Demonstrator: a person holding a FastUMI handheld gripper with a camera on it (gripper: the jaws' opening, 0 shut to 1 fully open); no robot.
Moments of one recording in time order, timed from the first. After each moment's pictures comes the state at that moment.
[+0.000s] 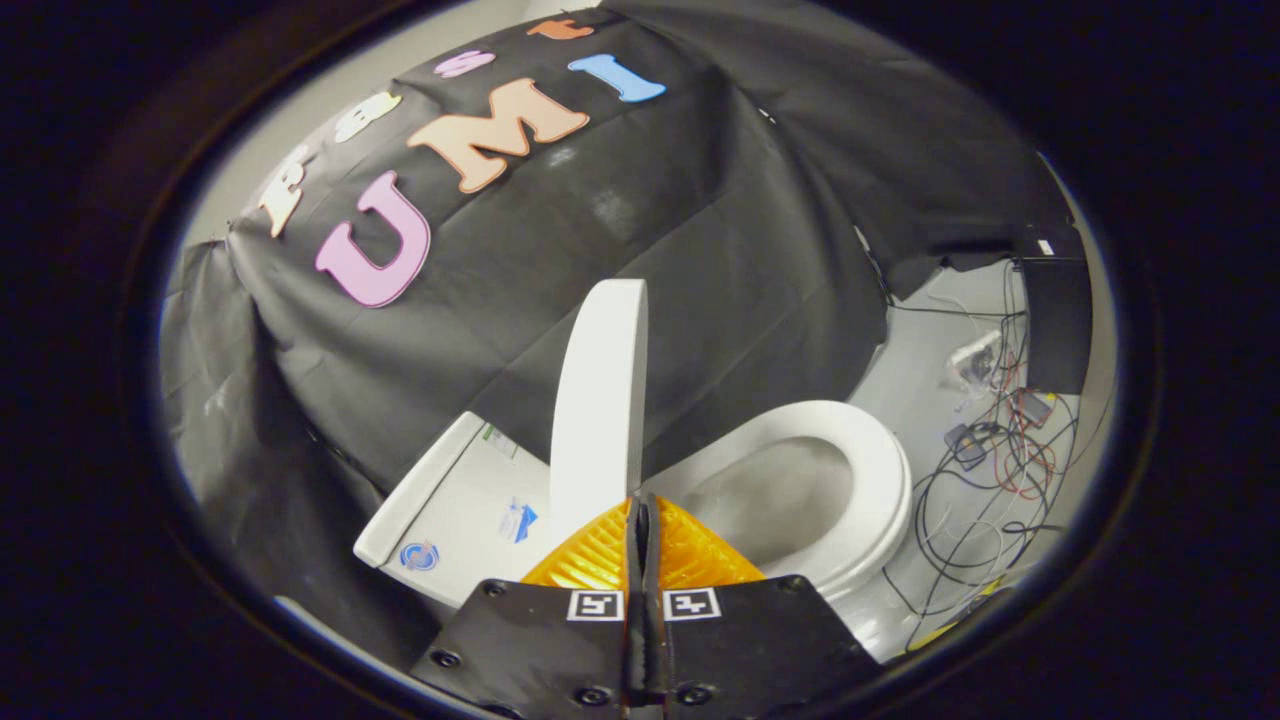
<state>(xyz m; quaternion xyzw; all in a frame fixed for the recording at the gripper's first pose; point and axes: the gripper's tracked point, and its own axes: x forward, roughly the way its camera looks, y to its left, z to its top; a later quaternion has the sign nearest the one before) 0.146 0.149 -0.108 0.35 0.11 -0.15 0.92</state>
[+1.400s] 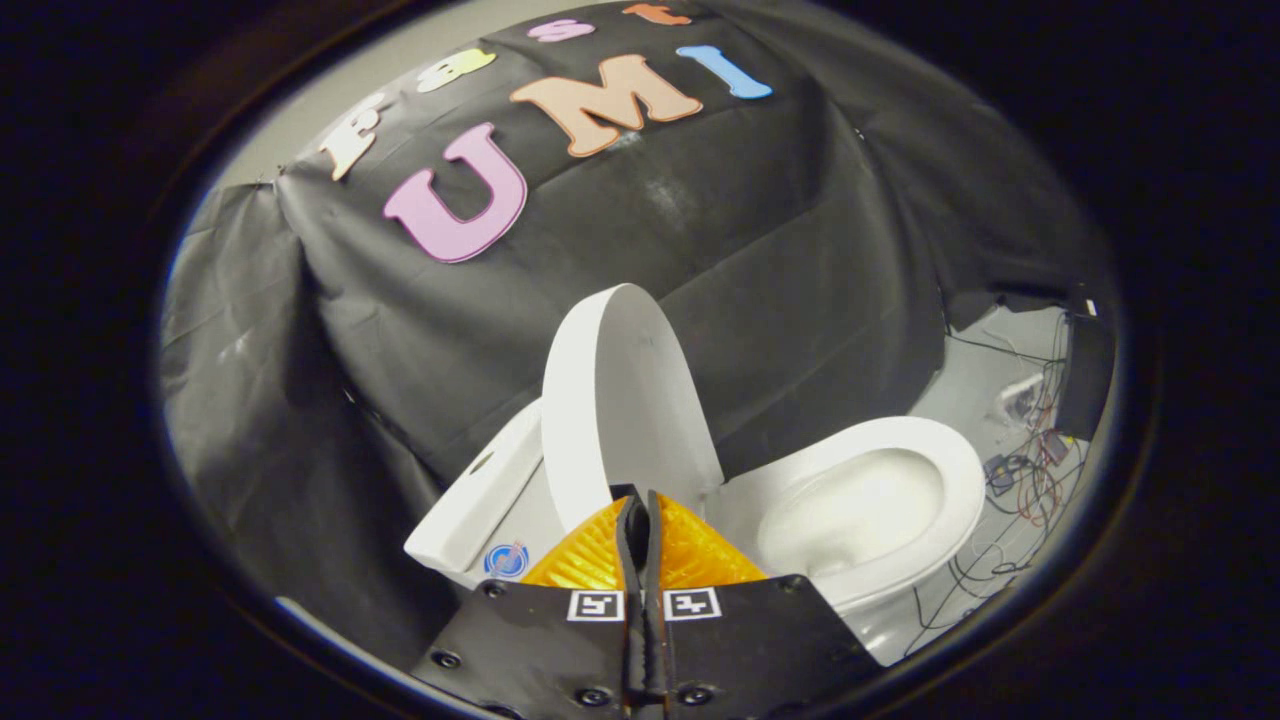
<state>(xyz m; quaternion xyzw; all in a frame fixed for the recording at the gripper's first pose) 0.206 0.264 -0.033 0.27 0.13 -0.09 0.95</state>
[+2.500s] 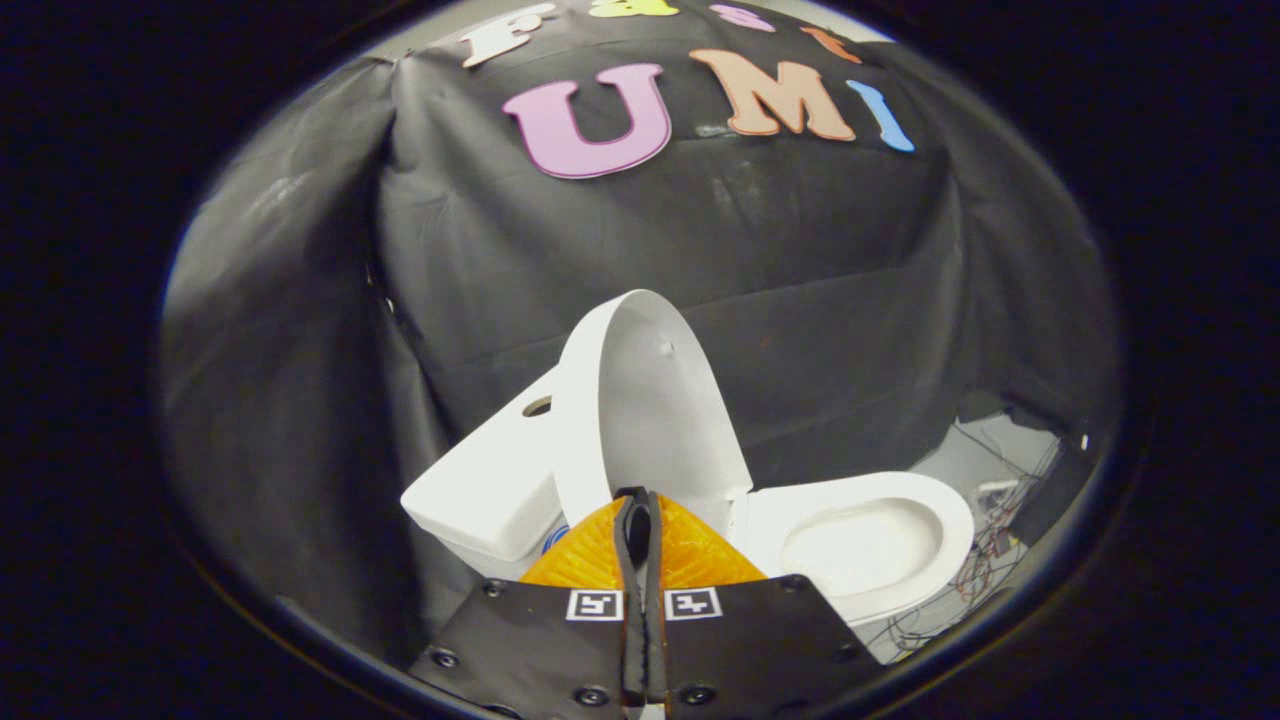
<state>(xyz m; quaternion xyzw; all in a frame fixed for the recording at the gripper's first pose) 0.259 0.367 -0.020 0.10 0.17 -0.08 0.98</state>
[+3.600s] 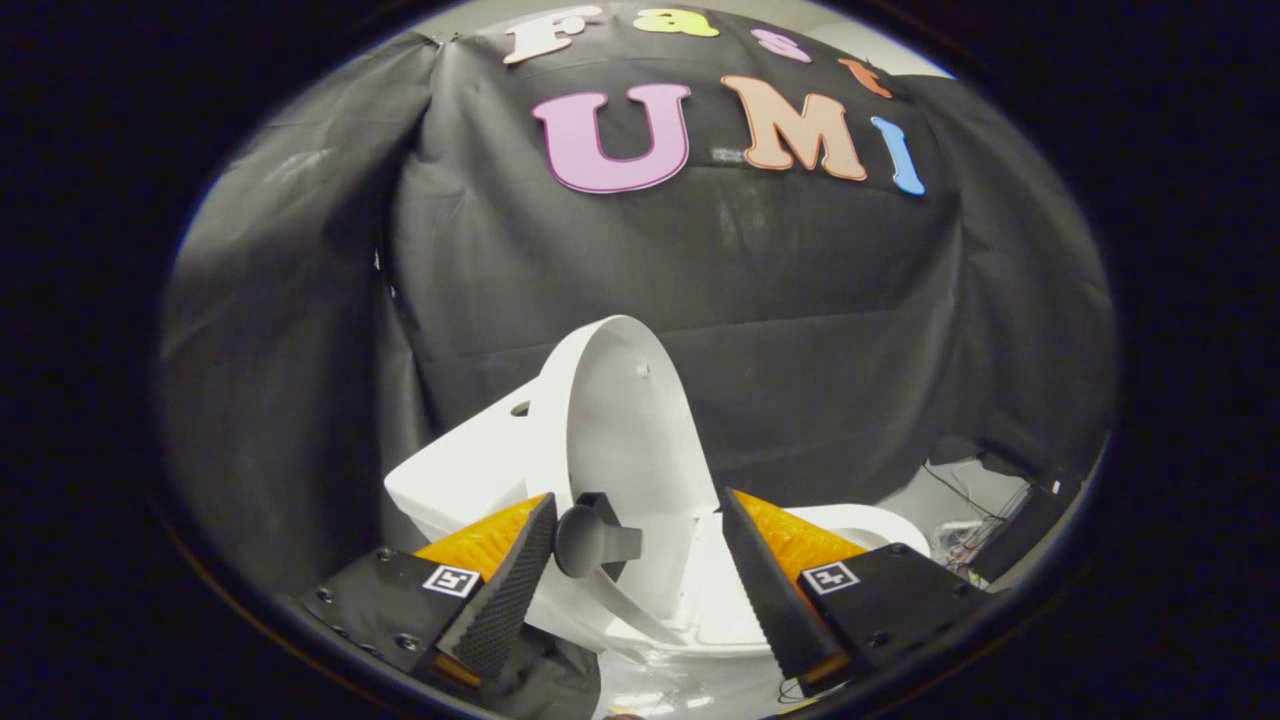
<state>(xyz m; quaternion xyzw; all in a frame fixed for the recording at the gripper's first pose) 0.228 0.345 0.003 0.05 0.13 -0.09 0.99</state>
